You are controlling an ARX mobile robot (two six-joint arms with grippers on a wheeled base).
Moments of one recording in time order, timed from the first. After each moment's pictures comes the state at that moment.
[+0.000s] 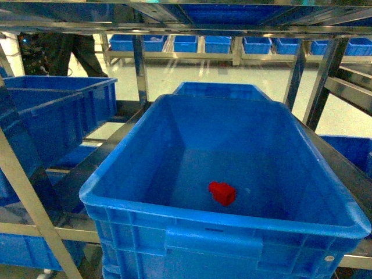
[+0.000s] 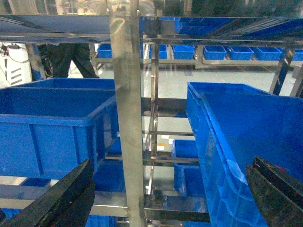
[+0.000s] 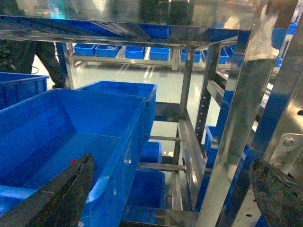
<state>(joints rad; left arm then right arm) 0.00 0.01 0.01 0.00 0.00 0.00 0.00 0.01 0.01 0.00 0.00 -0.01</state>
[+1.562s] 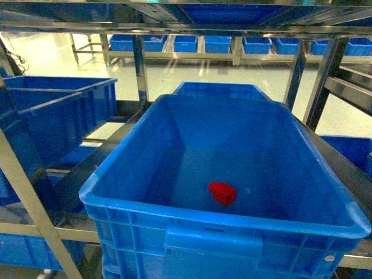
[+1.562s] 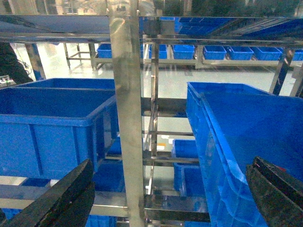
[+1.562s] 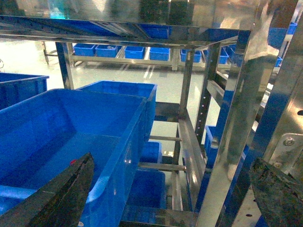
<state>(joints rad) 0.00 0.01 0.01 0.00 0.00 0.00 0.00 0.01 0.01 0.00 0.00 -0.01</state>
